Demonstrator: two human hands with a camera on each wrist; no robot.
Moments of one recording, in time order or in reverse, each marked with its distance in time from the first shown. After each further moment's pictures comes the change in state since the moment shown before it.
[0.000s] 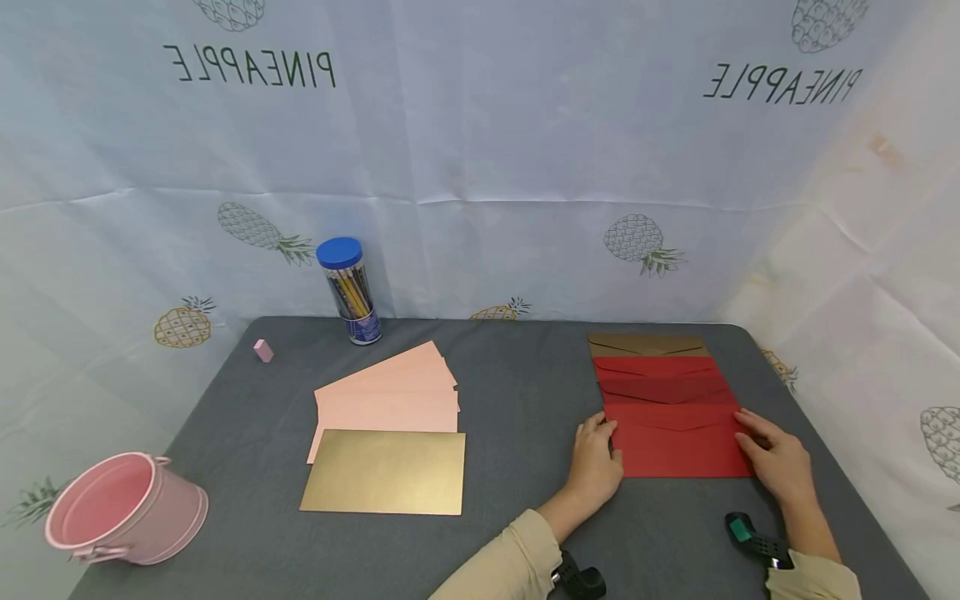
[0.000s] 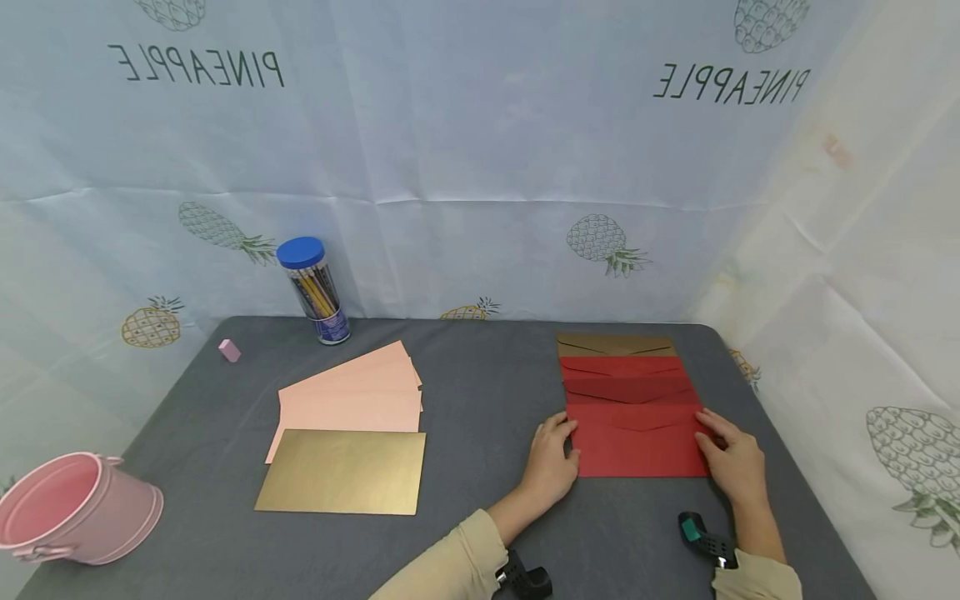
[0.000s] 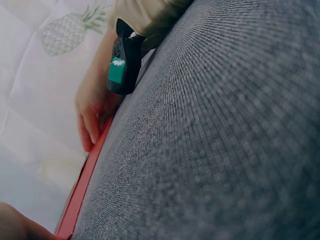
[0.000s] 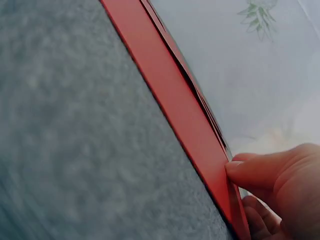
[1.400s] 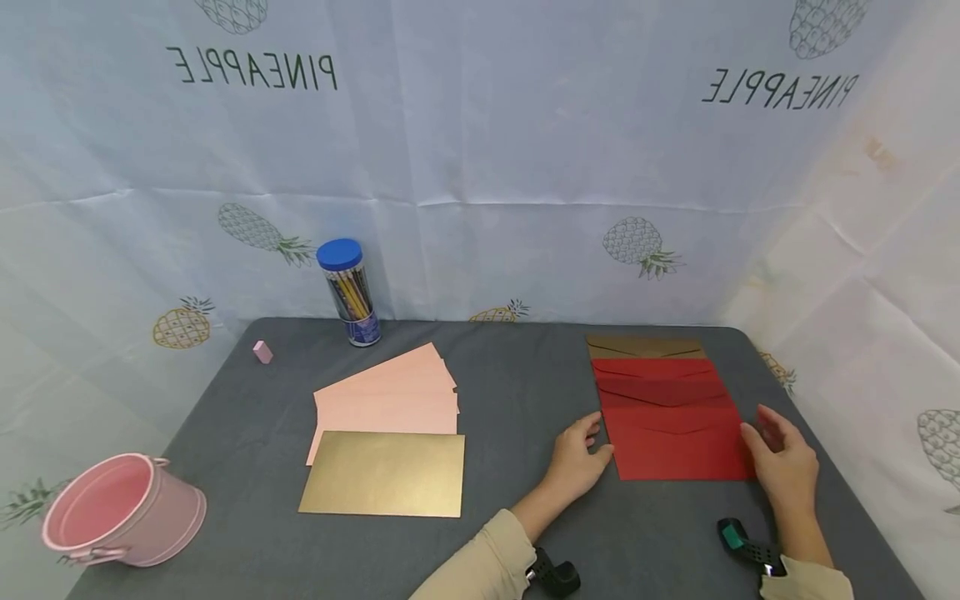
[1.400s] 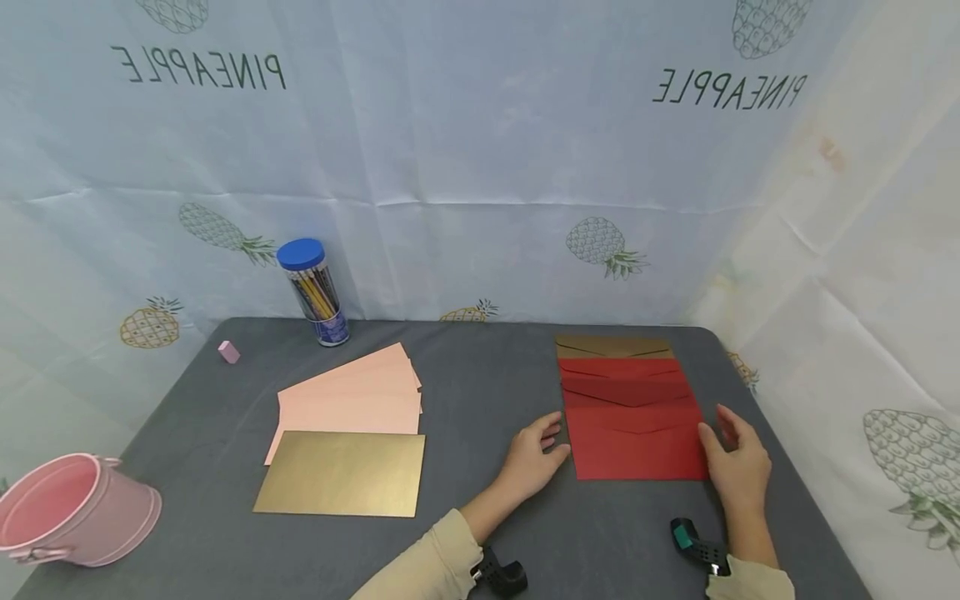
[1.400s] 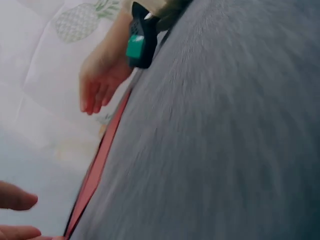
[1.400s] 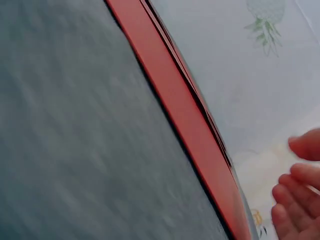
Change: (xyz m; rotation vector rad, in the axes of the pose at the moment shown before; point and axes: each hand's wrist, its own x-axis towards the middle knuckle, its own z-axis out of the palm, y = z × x) left_hand 0.000 -0.014 -0.030 -0.308 -0.090 -0.030; right_hand -0.009 -0.029 0.001 0.194 0.259 0.217
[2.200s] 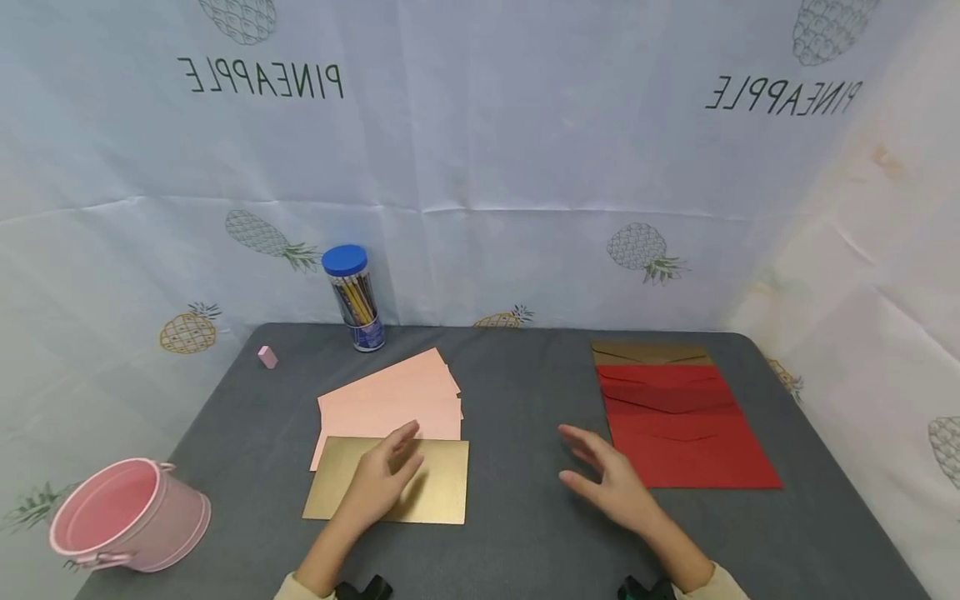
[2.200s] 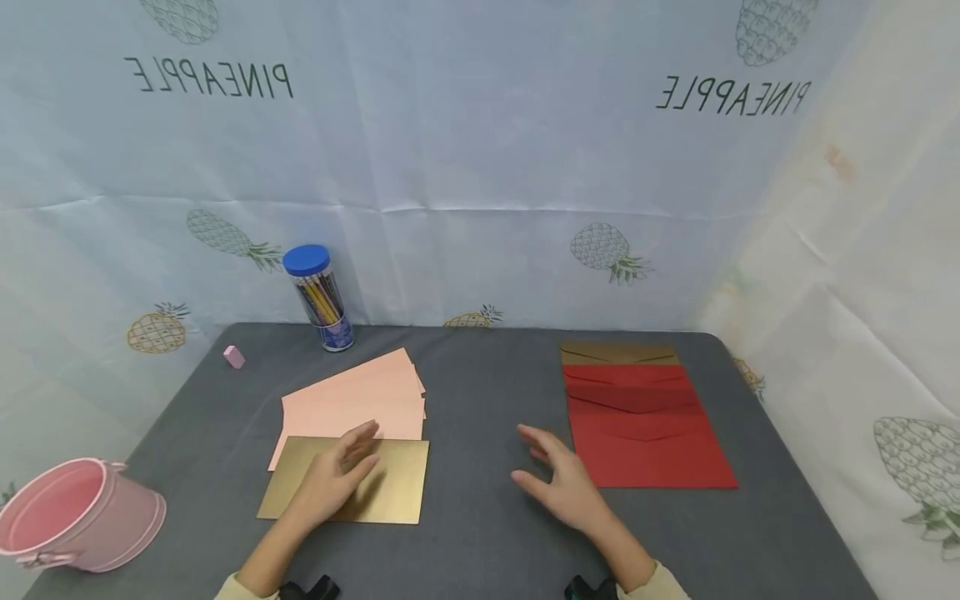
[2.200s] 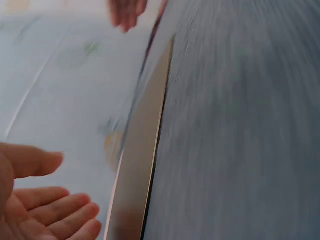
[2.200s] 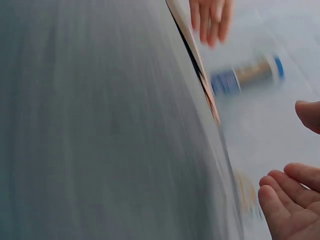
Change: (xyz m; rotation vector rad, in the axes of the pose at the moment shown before) left_hand -0.098 -0.045 -0.228 0.312 0.207 0.063; right_hand -0.107 -0.112 0.099 0.426 -0.754 -0.623
